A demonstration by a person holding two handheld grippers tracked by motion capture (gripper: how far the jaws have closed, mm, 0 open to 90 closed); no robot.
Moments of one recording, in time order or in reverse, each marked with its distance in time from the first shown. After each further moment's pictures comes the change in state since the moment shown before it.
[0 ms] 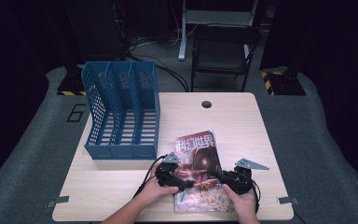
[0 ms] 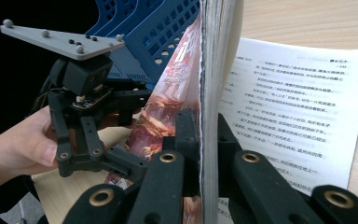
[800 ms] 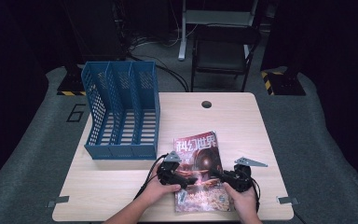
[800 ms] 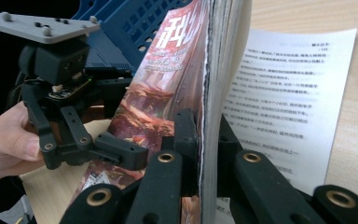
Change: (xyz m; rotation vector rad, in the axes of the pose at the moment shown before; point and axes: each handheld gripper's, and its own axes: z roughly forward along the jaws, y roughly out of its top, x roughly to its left) left arm 0.000 0.003 0.004 -0.024 0.033 -0.007; right arm -0.016 -0.002 0.008 0.057 -0.020 0.044
